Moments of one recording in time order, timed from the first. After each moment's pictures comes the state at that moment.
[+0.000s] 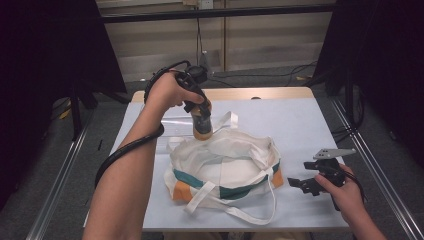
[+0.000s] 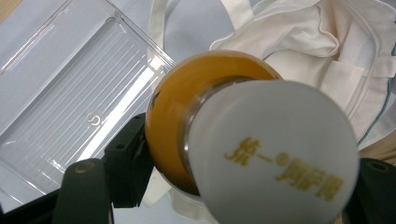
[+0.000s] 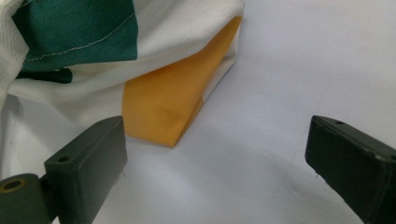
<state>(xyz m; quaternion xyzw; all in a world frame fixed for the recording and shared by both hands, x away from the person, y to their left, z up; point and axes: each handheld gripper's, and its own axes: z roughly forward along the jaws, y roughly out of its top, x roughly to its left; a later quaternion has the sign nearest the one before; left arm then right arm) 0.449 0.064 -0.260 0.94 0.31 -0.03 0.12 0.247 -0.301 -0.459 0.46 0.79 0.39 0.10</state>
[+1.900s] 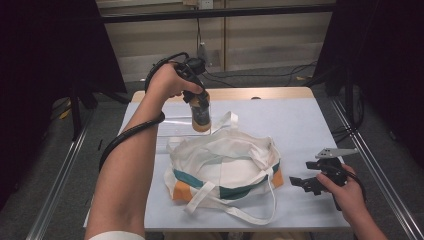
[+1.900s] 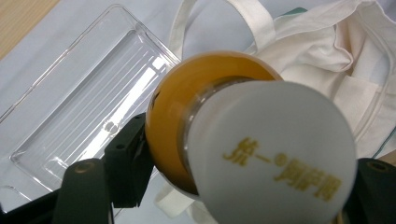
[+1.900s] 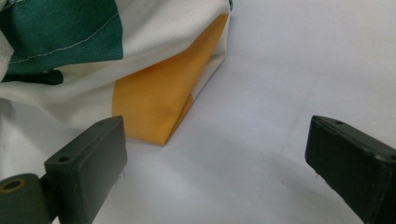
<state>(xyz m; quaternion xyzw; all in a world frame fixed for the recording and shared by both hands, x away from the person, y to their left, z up) 0.477 0.066 -0.257 0.94 0.33 -0.03 0.12 0.247 -0.307 -0.460 0.47 0.78 0.39 0.10</state>
